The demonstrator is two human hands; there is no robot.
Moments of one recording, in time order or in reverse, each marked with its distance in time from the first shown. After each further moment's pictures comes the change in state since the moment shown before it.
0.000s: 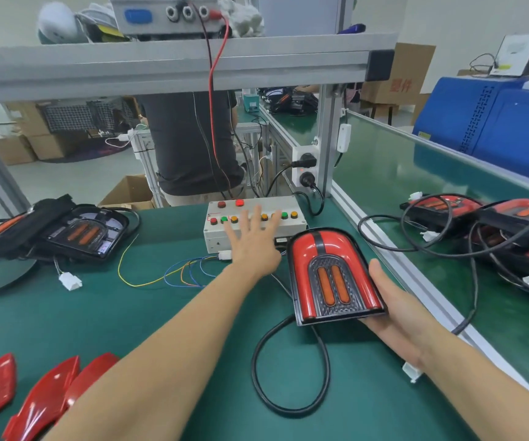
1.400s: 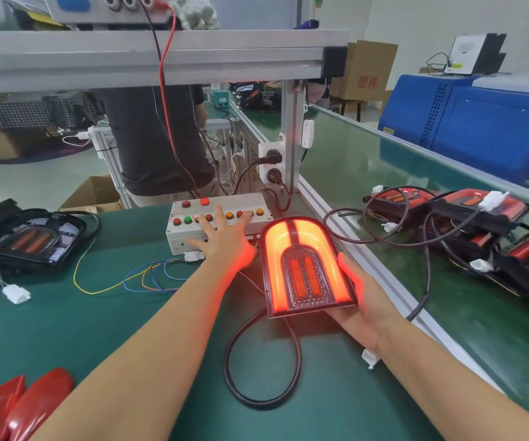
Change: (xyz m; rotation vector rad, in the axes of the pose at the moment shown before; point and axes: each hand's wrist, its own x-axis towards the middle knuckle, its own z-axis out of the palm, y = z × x) left_hand 0.009 0.022 -0.003 -0.092 -0.091 -0.183; right_hand 0.001 -0.002 -0.002 0.259 0.078 -0.042
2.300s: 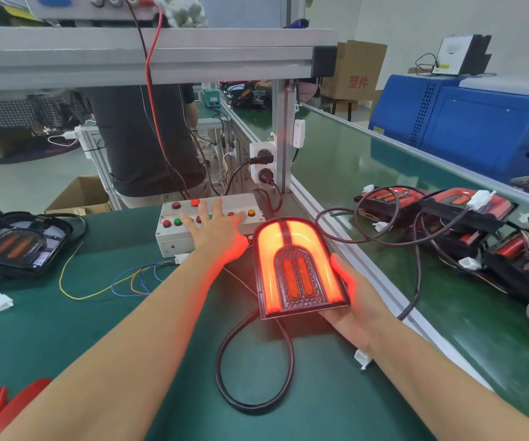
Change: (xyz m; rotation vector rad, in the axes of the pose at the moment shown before) left_hand 0.017 -0.004 -0.006 0.142 0.059 0.115; right_hand 0.004 0.000 -0.002 0.069 0.012 0.025
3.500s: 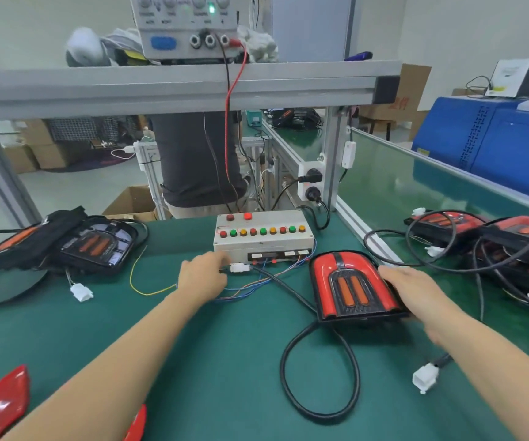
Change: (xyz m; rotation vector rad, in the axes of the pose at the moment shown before) left_hand -0.044 -0.118 0.002 -0.125 -0.051 -0.063; right_hand 0.007 -0.036 0.022 -0.906 0.325 -0.143
